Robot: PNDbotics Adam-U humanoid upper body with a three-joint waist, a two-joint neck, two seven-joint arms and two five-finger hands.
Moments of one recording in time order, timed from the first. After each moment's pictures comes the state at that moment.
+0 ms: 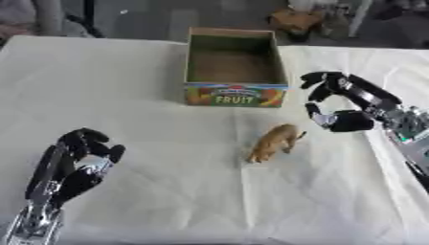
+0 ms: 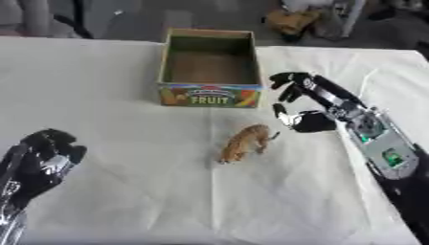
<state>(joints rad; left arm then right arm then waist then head) -0.11 0.20 -0.11 -1.66 -0.11 -0.07 -0.04 -0.44 -0.58 0.23 -1.45 0.27 -0.19 0.35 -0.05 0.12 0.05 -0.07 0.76</state>
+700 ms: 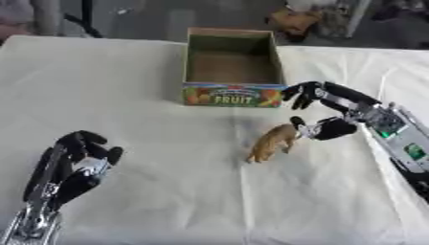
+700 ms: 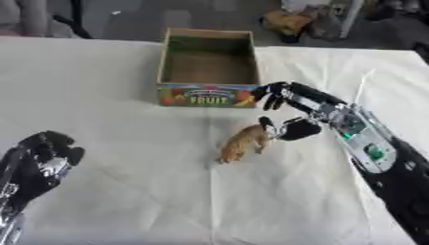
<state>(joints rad) -0.11 0.21 -0.11 -1.66 -0.11 -0.07 -0.04 -0.49 -0.56 0.31 -1.41 0.37 -0.25 0.44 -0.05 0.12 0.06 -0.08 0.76</state>
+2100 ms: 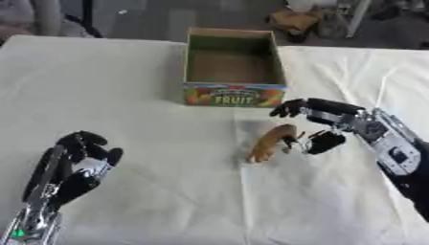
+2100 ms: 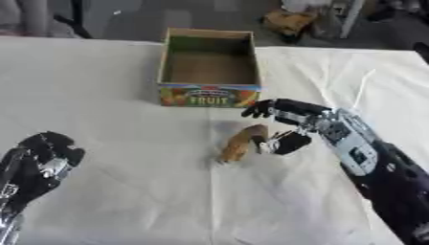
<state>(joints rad) -0.10 0.21 -0.12 -1.66 -0.11 -0.07 -0.05 -0.51 -0.53 0.34 -1.34 0.49 -0.32 0.53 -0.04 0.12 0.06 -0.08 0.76</state>
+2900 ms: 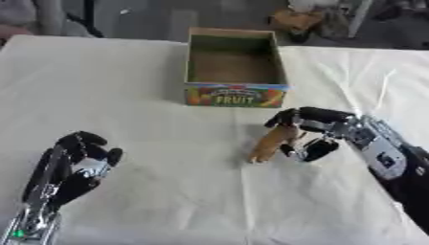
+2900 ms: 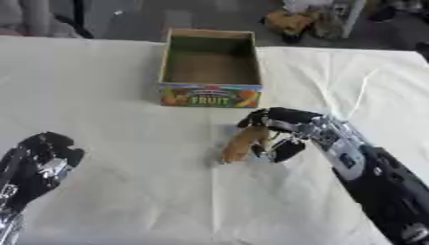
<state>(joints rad) -0.10 0.21 -0.12 -1.66 -0.11 -0.07 -0.05 -0.51 -0.49 0.35 -1.27 0.63 -0.35 0.49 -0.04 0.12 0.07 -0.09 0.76</state>
